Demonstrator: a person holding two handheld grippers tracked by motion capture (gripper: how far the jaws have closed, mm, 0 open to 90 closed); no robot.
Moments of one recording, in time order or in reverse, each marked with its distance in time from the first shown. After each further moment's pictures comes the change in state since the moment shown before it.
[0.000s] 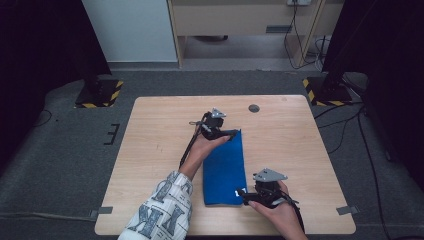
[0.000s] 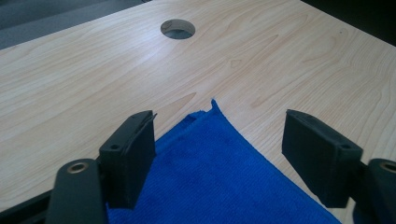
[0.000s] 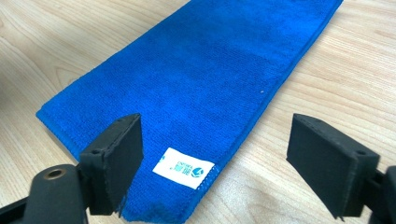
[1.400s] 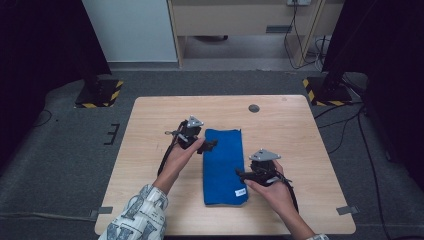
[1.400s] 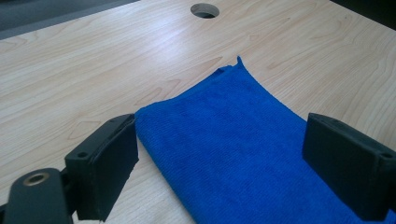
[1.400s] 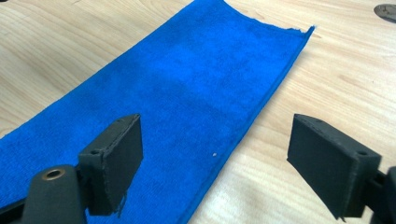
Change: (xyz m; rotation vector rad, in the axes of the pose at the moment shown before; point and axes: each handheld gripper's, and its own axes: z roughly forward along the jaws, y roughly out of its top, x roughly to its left) left arm 0.020 -0.039 -0.065 -0.012 0.038 -0.015; right arm -0.030 0.040 0.034 -0.020 -0.064 -0.023
